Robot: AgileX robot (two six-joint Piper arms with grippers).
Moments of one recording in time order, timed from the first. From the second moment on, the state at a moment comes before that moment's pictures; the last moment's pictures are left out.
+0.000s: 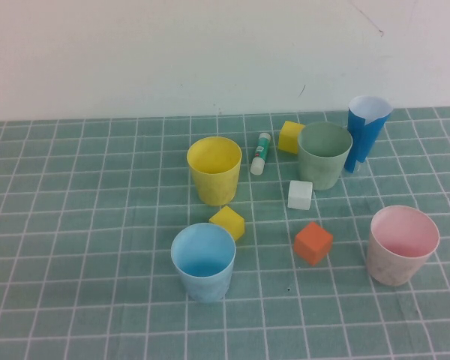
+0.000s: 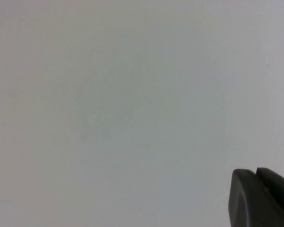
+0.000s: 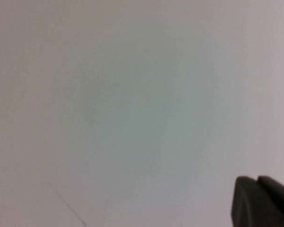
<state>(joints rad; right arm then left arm) -0.03 -0.01 0.01 0.04 -0.42 -0.14 -0.09 -0.01 -0.03 0.02 -0.50 -0.14</state>
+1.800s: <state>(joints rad) -0.03 0.25 -0.39 0.05 0.78 -0.43 -0.30 1.75 -1.49 -0.49 0.70 0.54</state>
